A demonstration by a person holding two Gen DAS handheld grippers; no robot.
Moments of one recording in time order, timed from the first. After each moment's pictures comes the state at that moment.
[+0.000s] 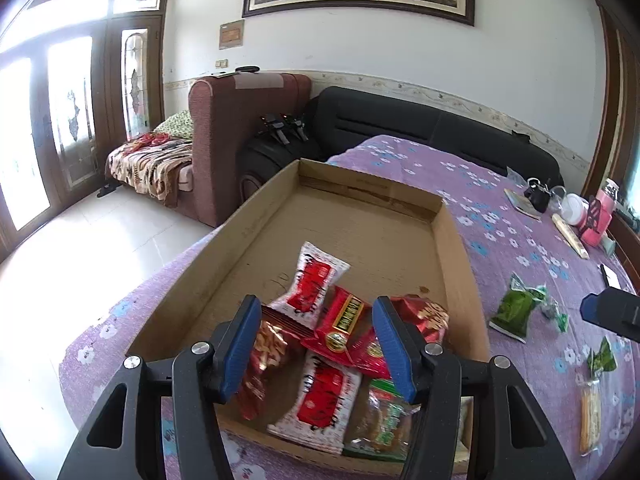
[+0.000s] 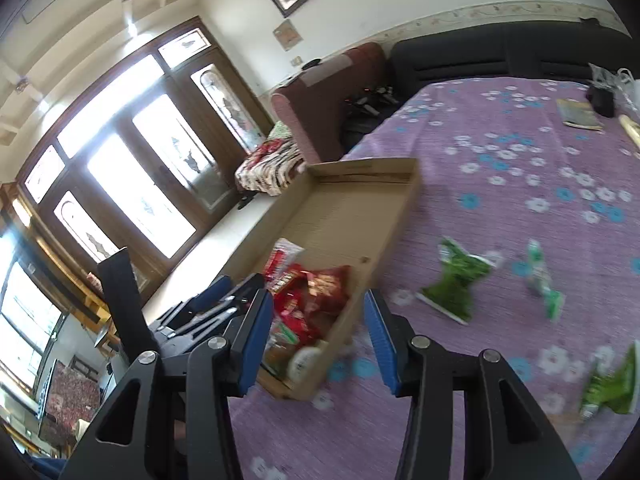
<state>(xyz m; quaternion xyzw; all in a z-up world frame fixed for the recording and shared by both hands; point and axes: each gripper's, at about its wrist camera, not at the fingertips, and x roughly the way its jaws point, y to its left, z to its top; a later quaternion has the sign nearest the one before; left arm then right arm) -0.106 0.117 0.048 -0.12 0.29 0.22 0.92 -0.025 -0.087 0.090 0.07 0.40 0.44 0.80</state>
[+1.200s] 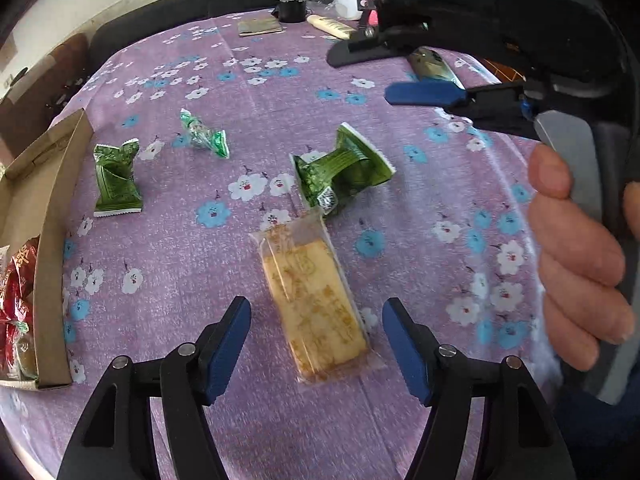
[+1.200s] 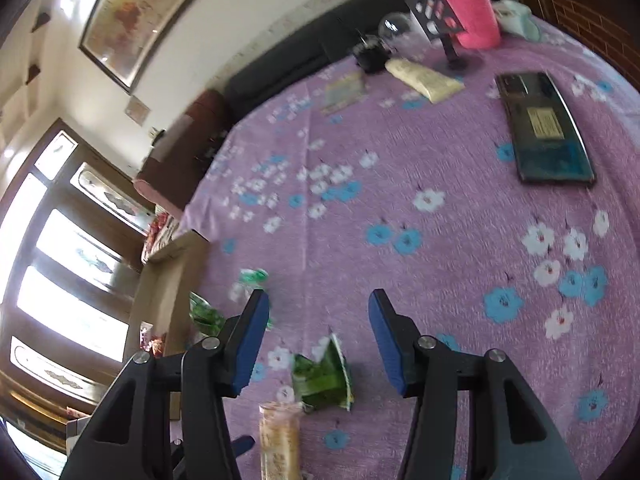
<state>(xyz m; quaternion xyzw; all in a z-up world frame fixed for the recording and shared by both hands) -0.053 -0.145 0.027 0.02 0.52 -0.08 0.85 0.053 -0.273 0.055 0.20 0.47 0.21 0.84</state>
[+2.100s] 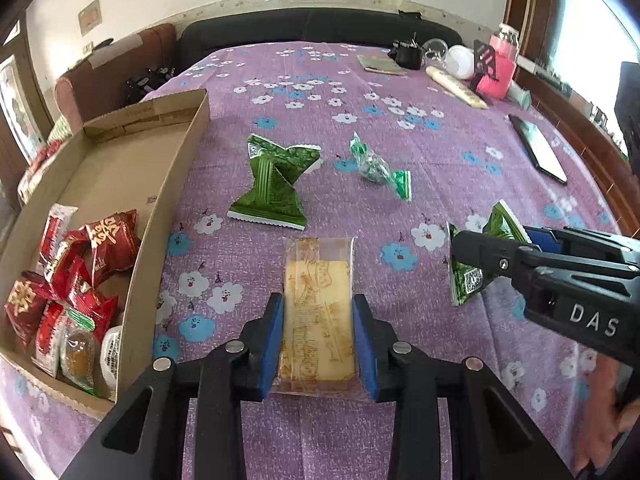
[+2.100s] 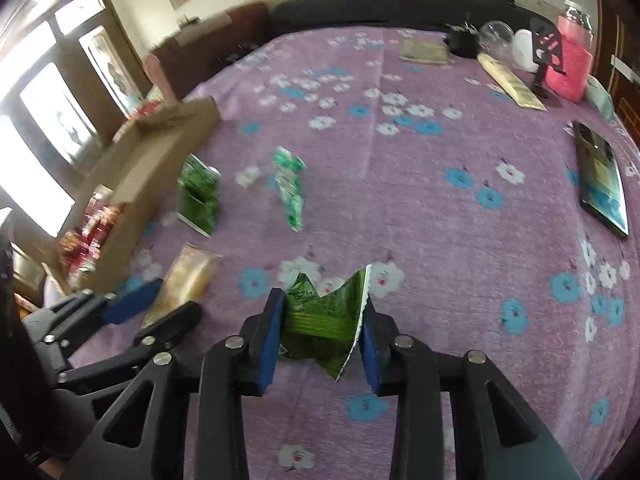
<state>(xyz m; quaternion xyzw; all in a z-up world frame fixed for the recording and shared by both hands) -0.049 -0.051 0.020 -0.04 0.45 0.03 0.89 0.008 -0.185 0.035 -0.02 0.48 0.25 0.84</state>
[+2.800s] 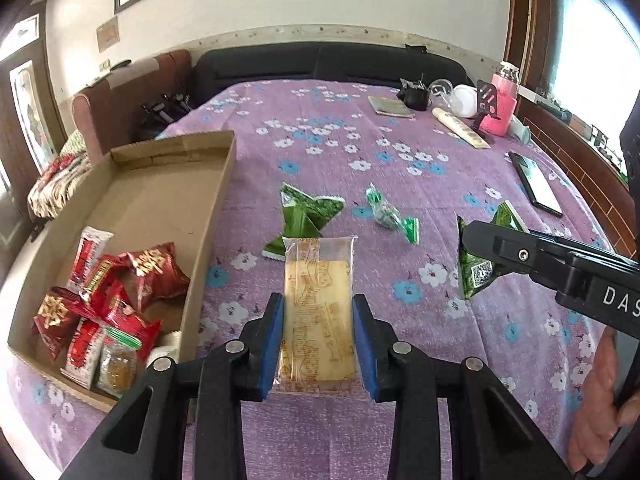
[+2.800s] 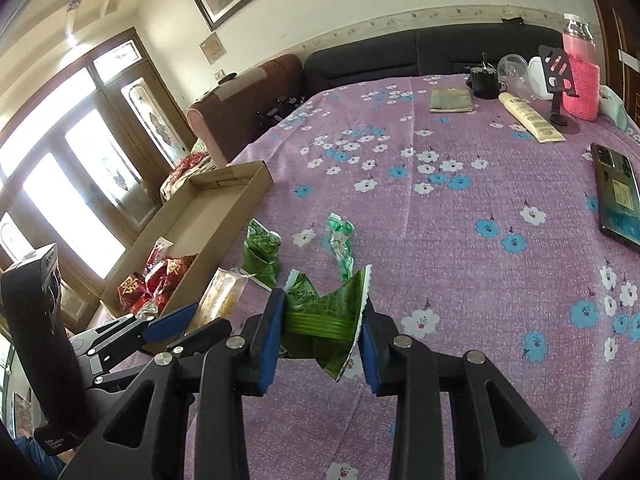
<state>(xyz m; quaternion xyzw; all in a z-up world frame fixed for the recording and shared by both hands) -0.062 -0.041 0.048 -0.03 0.39 0.06 0.92 -0.003 -0.191 0.064 0.05 0.40 0.32 0.86</state>
